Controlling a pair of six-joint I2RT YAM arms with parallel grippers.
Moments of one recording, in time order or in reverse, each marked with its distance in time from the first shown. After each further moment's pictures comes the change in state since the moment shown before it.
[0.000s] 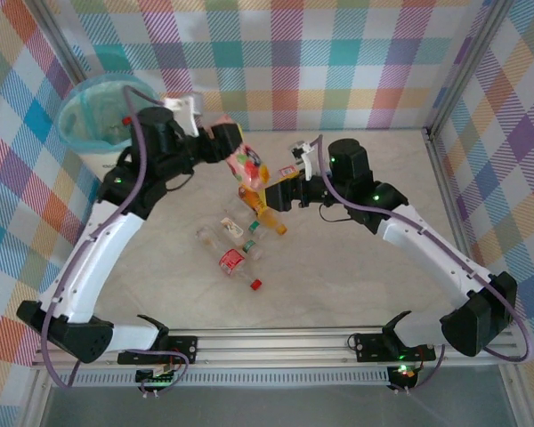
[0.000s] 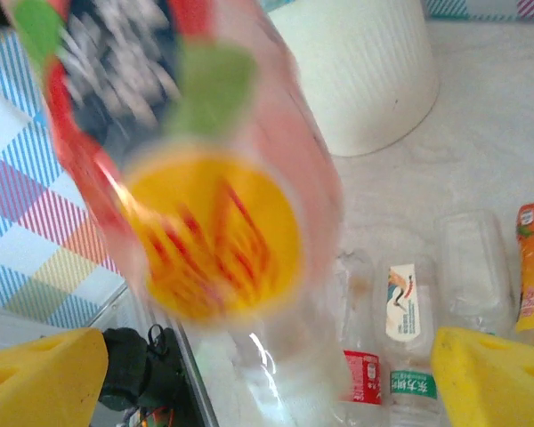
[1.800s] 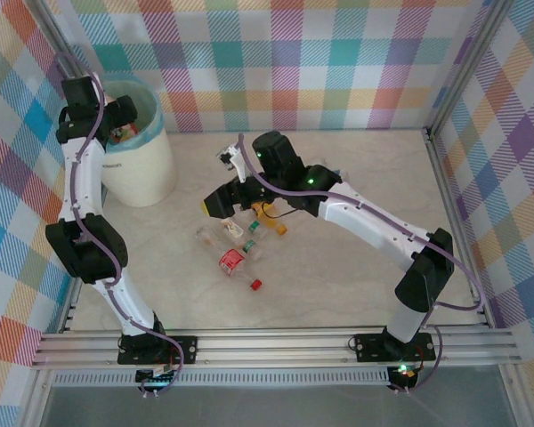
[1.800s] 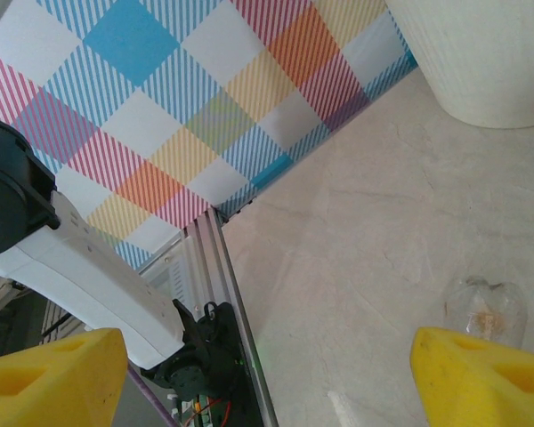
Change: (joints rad) left arm 0.677 0.561 0.320 -0.017 -0.137 0.348; right arm 0.263 0.384 0.415 -0.131 -0.002 -0.008
